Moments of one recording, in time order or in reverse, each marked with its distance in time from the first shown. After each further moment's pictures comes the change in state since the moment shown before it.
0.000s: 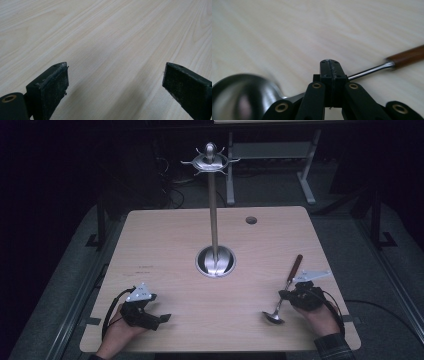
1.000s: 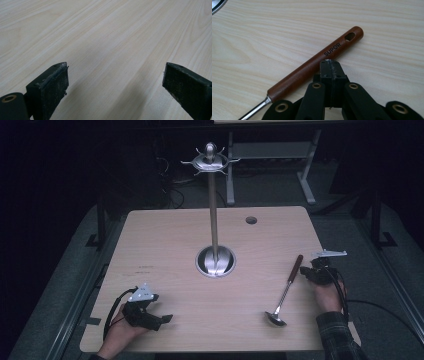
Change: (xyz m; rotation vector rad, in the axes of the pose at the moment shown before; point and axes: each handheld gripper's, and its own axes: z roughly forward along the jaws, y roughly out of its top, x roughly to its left) left arm -0.002 0.001 0.004 0.005 -0.014 0.011; right arm -0.090 0.011 0.021 -0.044 -0.265 0.216
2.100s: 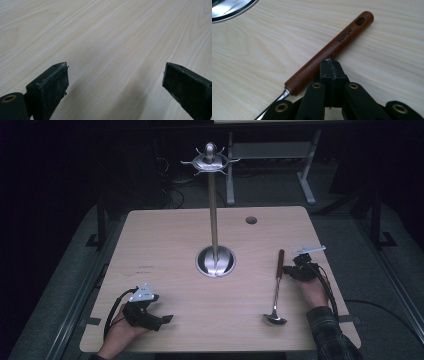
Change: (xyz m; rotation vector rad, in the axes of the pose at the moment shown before) left arm -0.001 0.000 0.001 0.002 -0.003 -0.004; right arm 0.036 0.019 0.026 0.058 0.132 -0.113
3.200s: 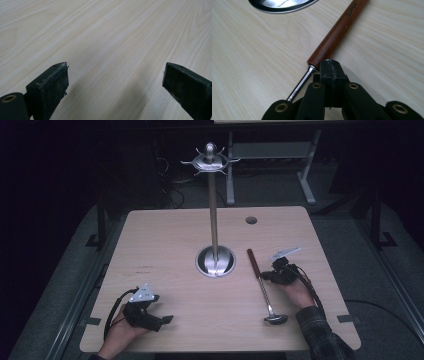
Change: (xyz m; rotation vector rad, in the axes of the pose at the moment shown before) left arm -0.001 0.000 0.000 0.002 -0.005 0.005; right arm 0.051 0.014 0.020 0.058 0.186 -0.172
